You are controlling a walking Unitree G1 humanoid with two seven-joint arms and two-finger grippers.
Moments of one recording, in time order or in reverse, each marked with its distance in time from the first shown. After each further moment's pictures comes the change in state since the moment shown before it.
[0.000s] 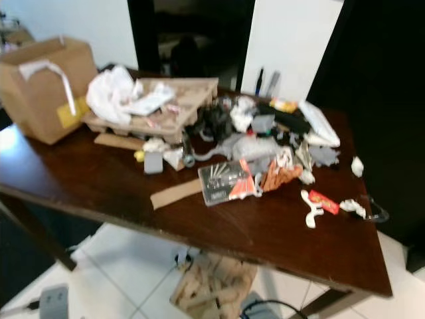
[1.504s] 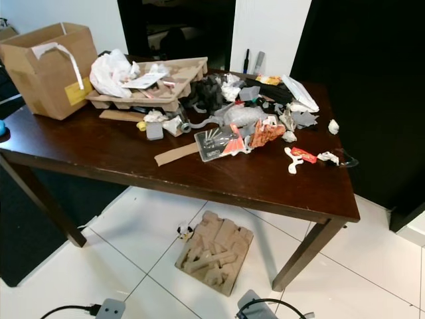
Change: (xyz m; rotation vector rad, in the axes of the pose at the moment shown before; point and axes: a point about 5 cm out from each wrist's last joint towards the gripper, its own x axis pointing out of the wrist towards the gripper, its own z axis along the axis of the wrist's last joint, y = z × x) left arm -0.014 -0.064 -0.031 0.465 0.106 -0.371; right arm 0.000 -0.005 0.007 0.009 -0.028 0.001
